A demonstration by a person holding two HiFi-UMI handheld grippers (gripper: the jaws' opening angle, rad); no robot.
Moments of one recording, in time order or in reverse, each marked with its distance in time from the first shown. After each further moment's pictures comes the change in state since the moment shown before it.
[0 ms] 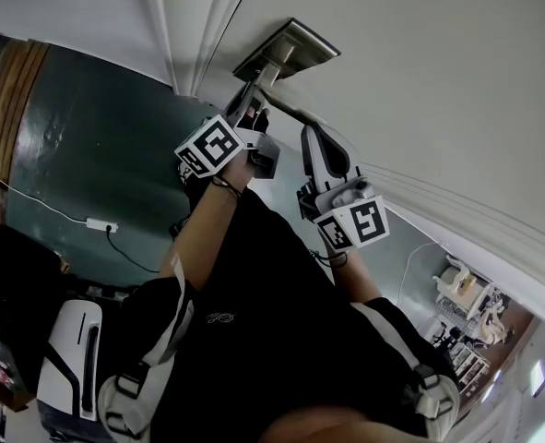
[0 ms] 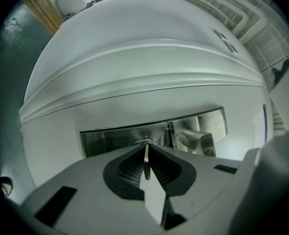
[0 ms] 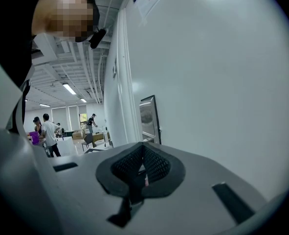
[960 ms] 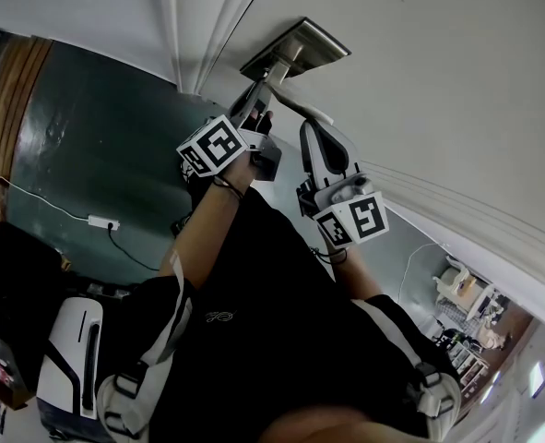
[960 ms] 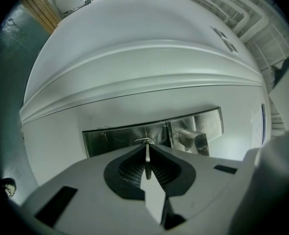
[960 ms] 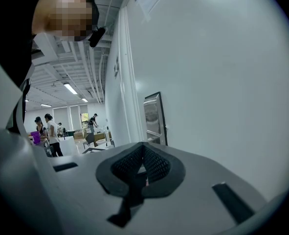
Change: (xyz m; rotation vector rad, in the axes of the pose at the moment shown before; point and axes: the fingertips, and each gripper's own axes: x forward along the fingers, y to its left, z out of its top) left arm -0.009 -0.001 0.000 0.005 0.041 -0.005; right arm 0.010 0.012 -0.003 0.000 0.009 0.014
